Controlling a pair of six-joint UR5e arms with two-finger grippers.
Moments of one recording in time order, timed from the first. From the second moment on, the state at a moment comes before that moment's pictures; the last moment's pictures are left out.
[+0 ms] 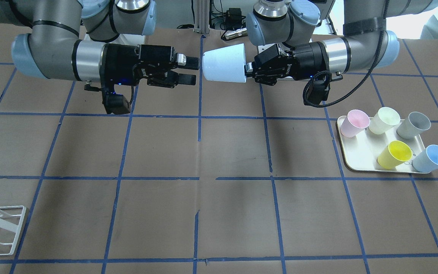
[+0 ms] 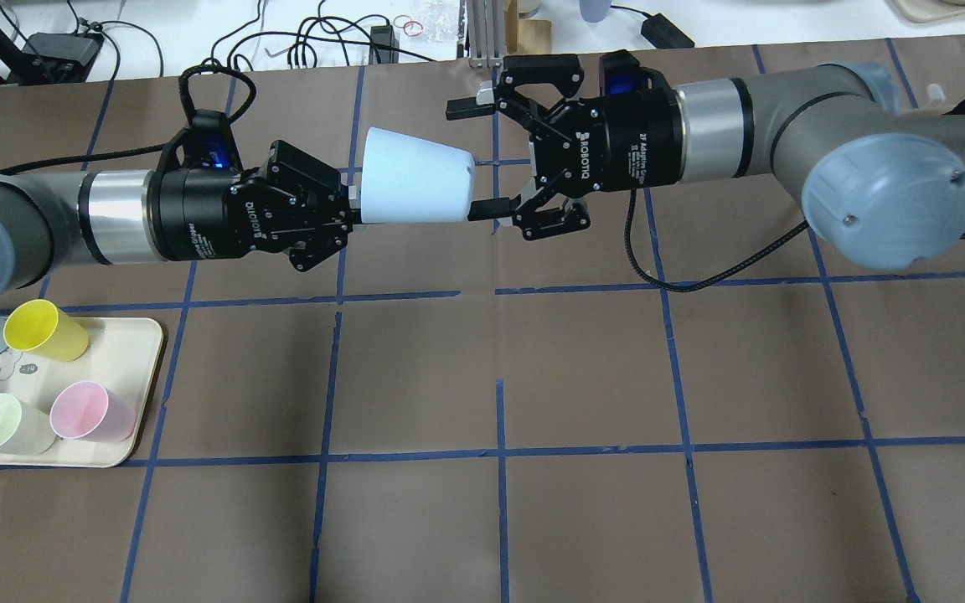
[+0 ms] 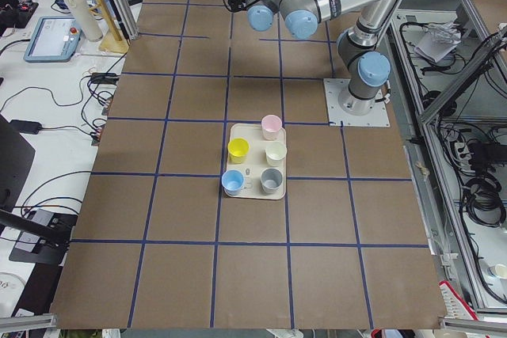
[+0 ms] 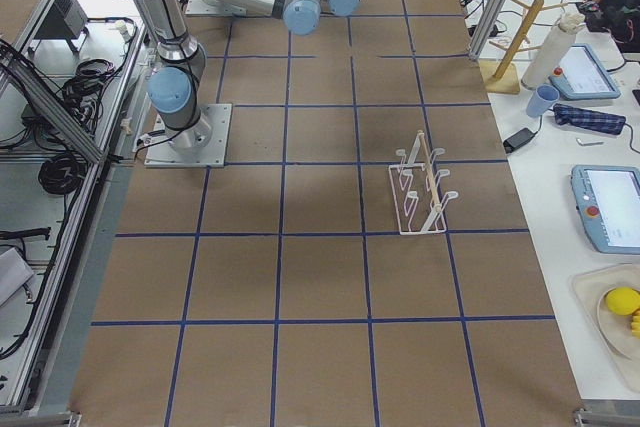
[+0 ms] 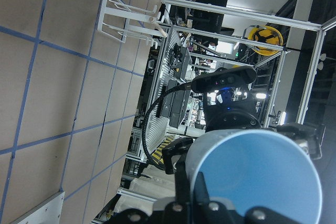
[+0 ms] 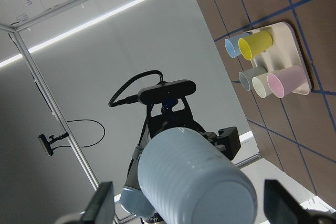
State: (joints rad) left arm -1.30 -1.48 -1.93 -2.09 0.28 0.59; right arm 1.49 -1.54 1.83 -1.41 -0.13 -0.05
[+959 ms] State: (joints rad) left arm -1.17 -1.45 -1.90 -1.68 1.09 0.50; right arm 1.39 -1.68 1.71 -1.41 -0.99 0.14
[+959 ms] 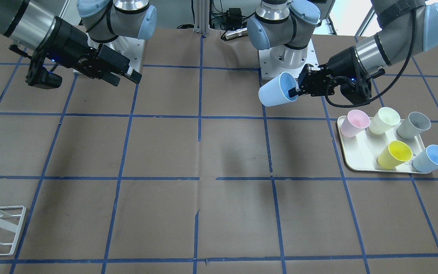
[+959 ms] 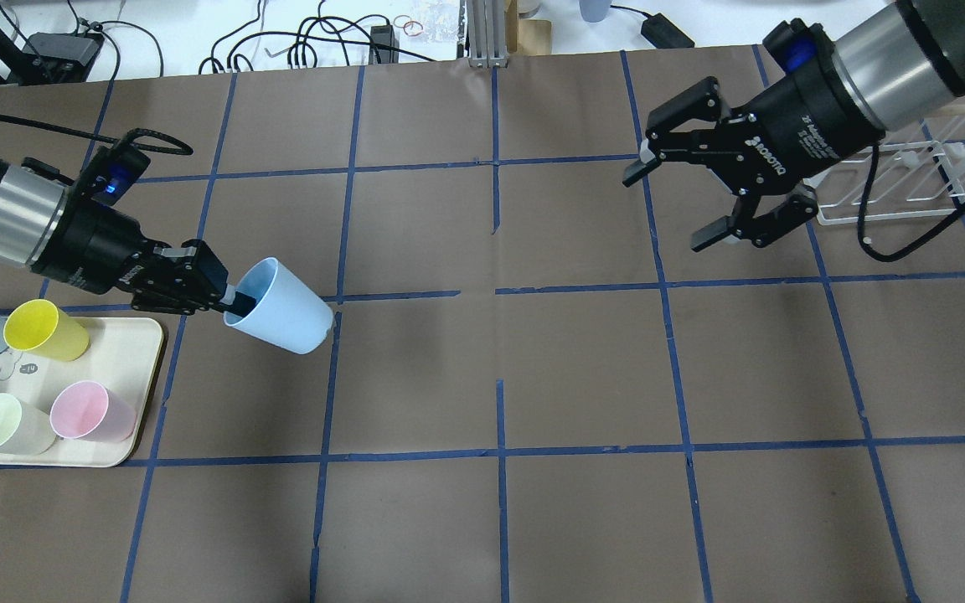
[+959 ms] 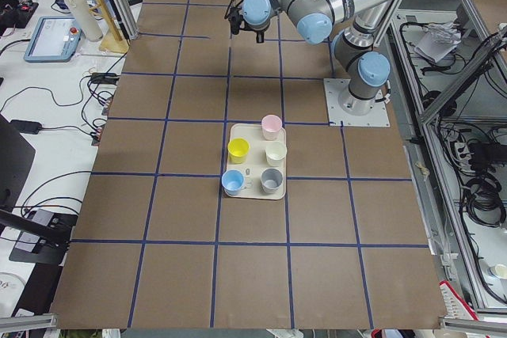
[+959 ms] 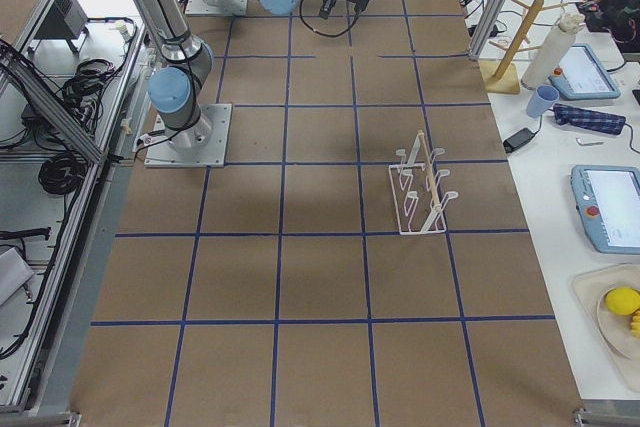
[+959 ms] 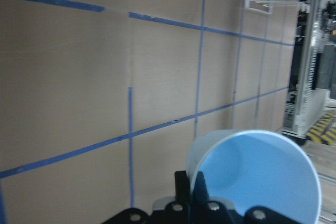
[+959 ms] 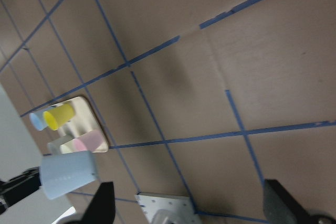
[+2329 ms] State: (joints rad) left arm -0.87 -1.83 -1.92 -1.03 1.47 0.97; right arm 1.53 -1.75 1.81 -1.65 -1.54 0.14
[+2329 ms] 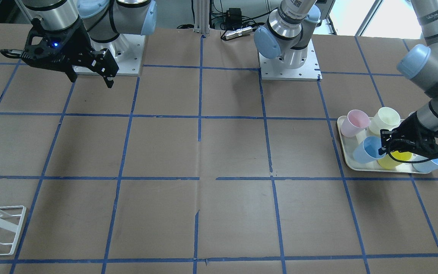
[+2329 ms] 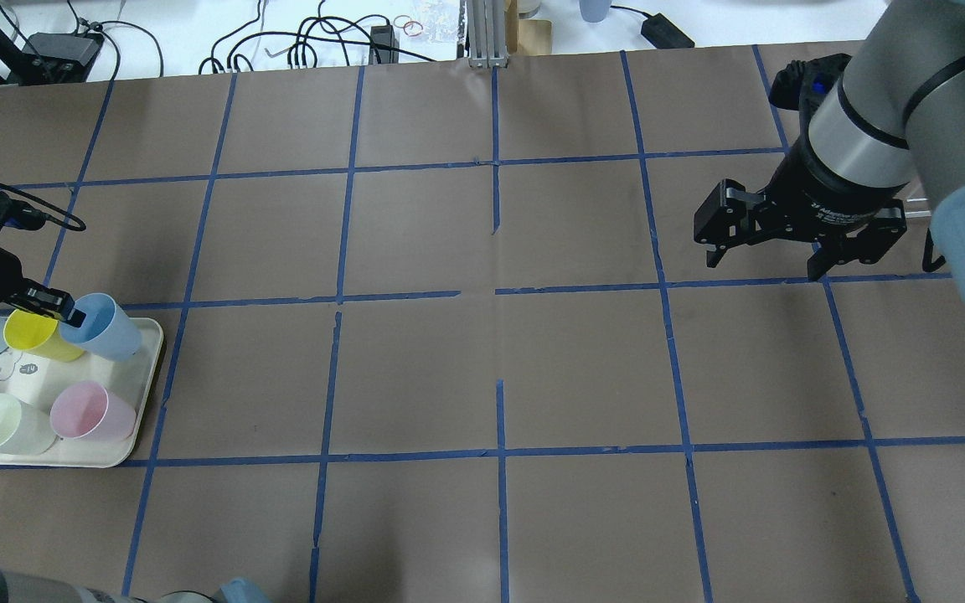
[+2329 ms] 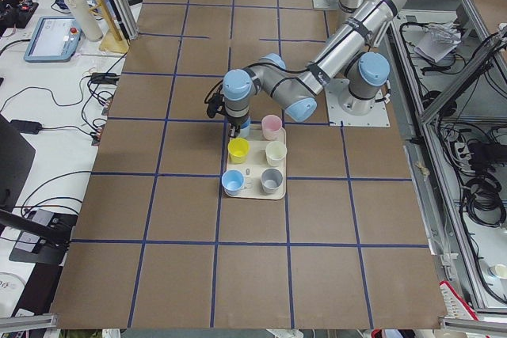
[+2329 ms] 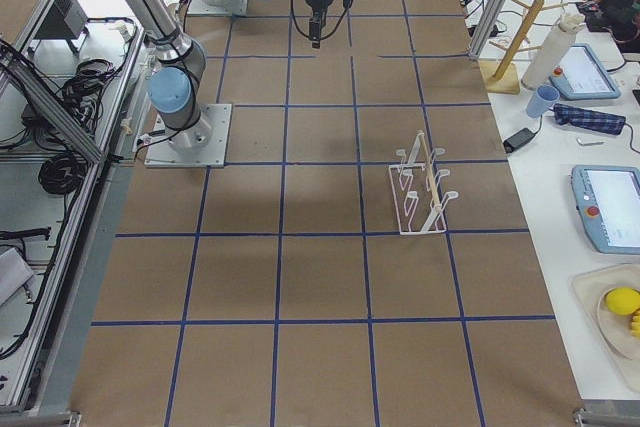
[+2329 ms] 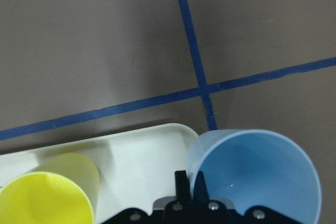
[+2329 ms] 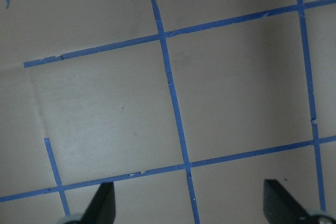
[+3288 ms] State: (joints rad) left arm -0.87 -1.84 -1.92 -1.04 1.46 0.96; right arm 1.57 -1.75 1.78 -1.64 -1.55 0.13
